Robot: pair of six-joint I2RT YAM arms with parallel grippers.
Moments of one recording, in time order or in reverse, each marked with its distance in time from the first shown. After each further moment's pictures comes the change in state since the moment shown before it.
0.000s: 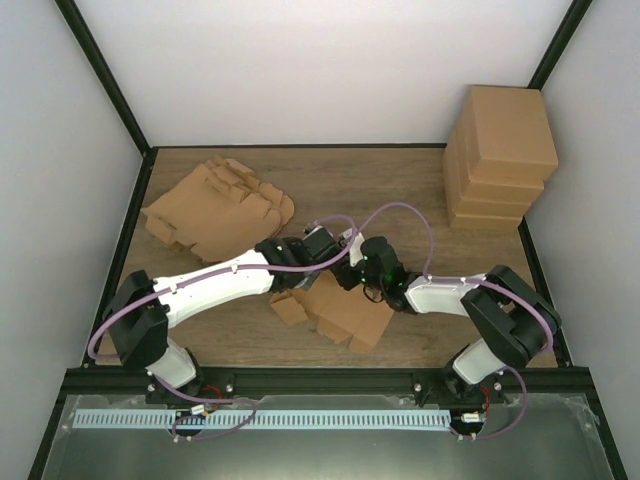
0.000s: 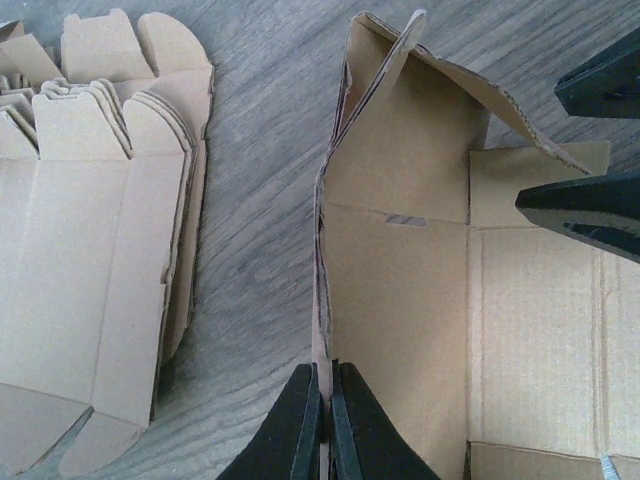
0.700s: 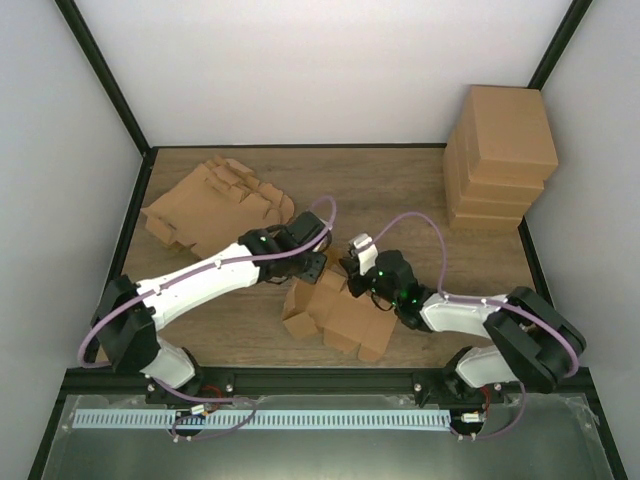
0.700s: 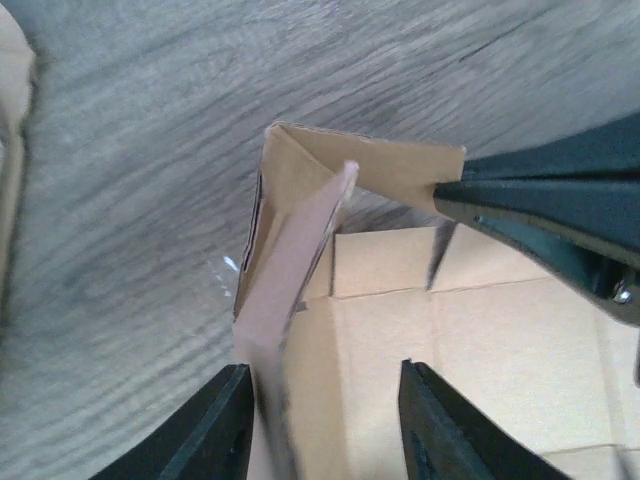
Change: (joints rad) left arm 0.059 -0.046 0.002 0.074 0.344 -0.068; right arm 0.028 -0.142 -0.147 0.147 0.067 -0.061
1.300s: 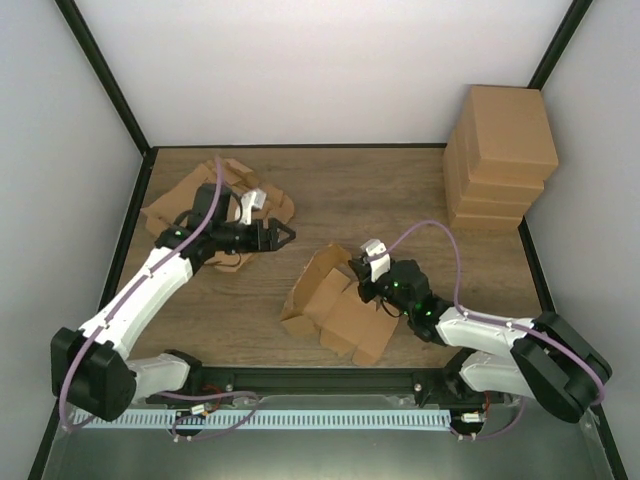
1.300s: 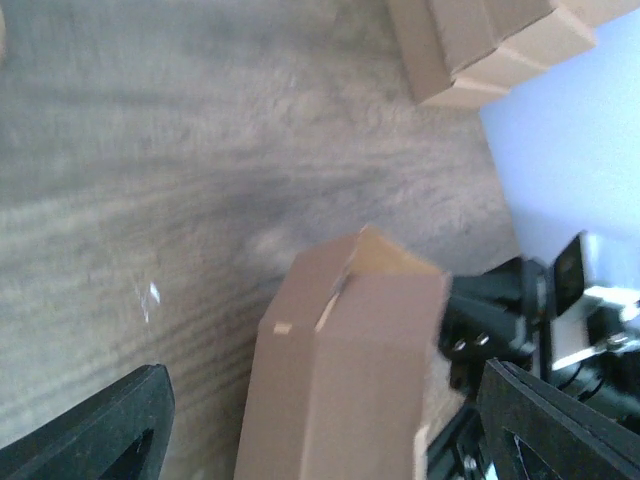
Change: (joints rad) left arm 0.528 -0.315 -0.161 0.183 0.727 -0.126; right arm 0.000 -0.203 -0.119 0.009 0.025 -0.045
